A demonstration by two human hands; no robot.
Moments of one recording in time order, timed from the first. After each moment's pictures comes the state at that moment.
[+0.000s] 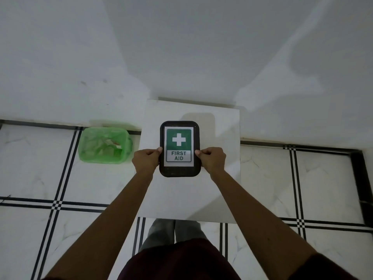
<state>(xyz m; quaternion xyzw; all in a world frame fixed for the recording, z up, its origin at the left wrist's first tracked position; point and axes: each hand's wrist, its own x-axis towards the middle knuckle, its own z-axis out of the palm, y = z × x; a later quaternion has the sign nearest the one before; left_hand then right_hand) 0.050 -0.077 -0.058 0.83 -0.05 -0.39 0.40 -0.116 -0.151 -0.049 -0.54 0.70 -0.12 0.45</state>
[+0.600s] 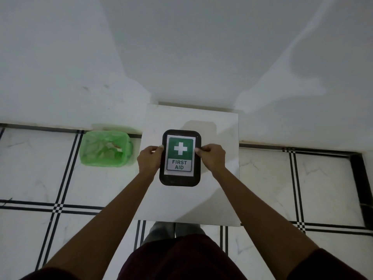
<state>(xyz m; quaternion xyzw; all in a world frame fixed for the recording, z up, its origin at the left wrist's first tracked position) 0.050 -0.088 -0.044 0.81 -0.10 -0.42 0.39 -0.115 -0.172 -0.039 -0.57 0.68 -0.10 0.46</state>
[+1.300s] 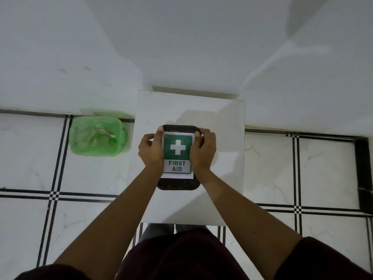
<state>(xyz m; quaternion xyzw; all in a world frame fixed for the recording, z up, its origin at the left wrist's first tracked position) 0.034 -0.132 -0.078 0.82 0.00 -0.35 0.46 -0.072 -0.170 -0.095 -0.58 0.68 -0.31 0.34</state>
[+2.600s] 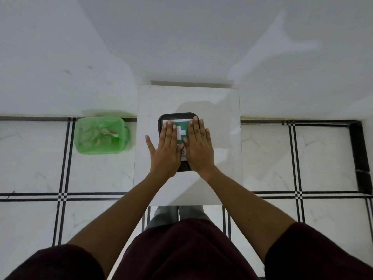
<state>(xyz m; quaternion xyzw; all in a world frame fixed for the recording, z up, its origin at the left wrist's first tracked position) 0.016 -0.070 -0.078 0.76 -0.61 -0.21 -0.01 -0.104 -0.127 -0.104 -0.84 0.51 -0.05 0.17</state>
